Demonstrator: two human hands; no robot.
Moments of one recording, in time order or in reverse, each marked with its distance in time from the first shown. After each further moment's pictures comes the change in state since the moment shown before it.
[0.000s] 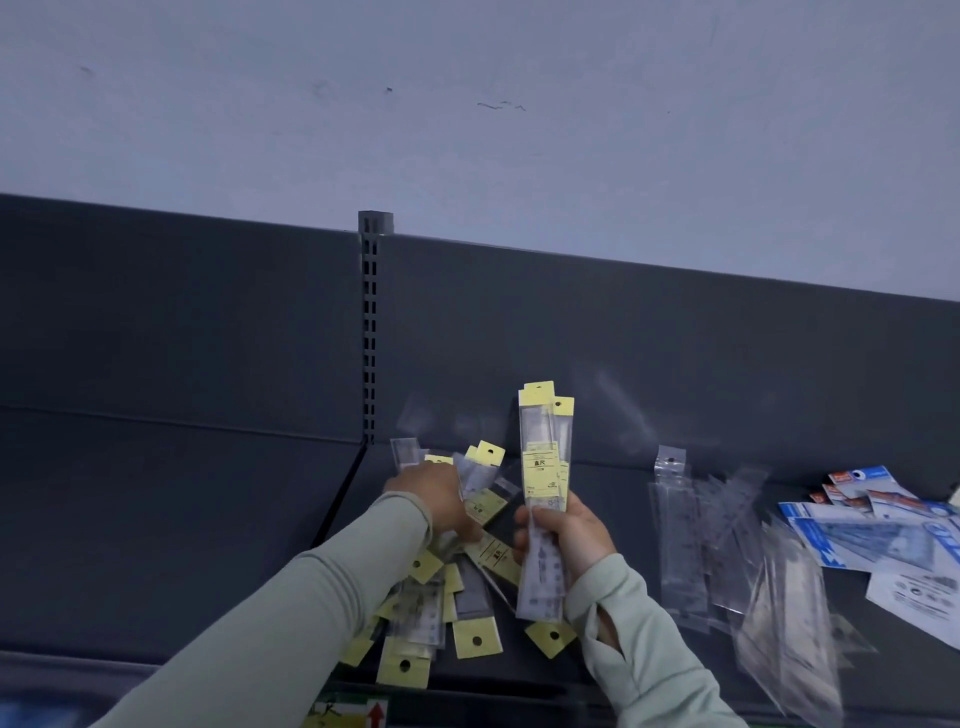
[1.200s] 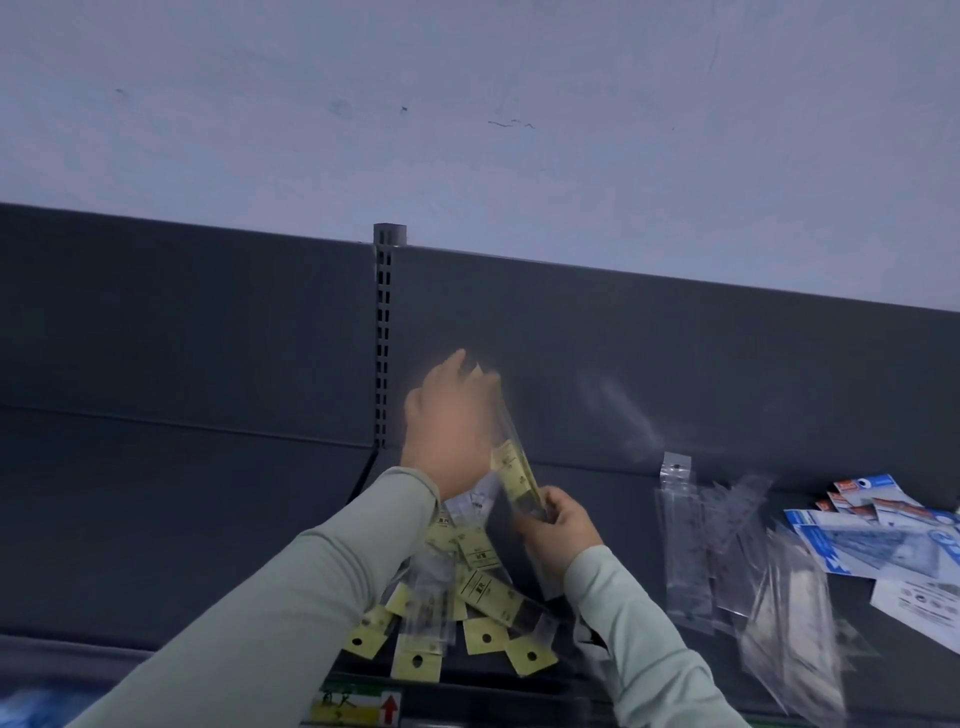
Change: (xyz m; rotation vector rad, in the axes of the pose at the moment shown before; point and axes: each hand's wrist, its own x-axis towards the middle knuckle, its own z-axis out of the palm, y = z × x) left_hand -0.017 0.013 -0.034 0.003 0.733 0.309; right_hand -0.002 0.002 0.013 -0.610 0.097 -0.096
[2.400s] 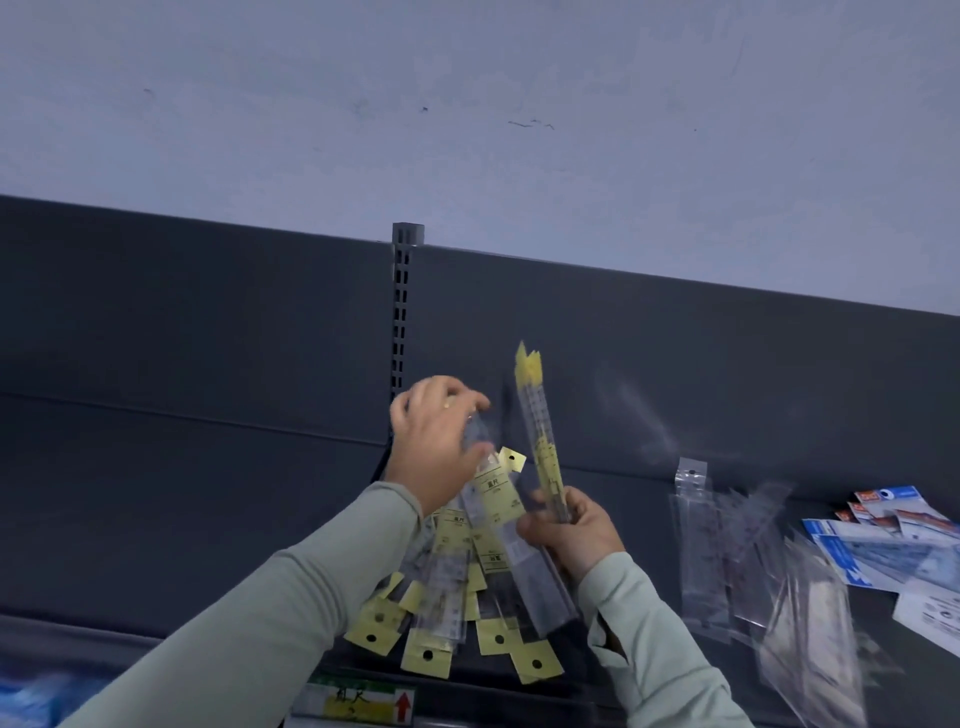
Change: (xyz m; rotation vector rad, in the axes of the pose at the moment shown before) left_hand -0.016 -0.024 -0.003 -0.137 0.100 -0.004; right_hand -0.001 0.002 -0.002 0.320 -0.046 -0.021
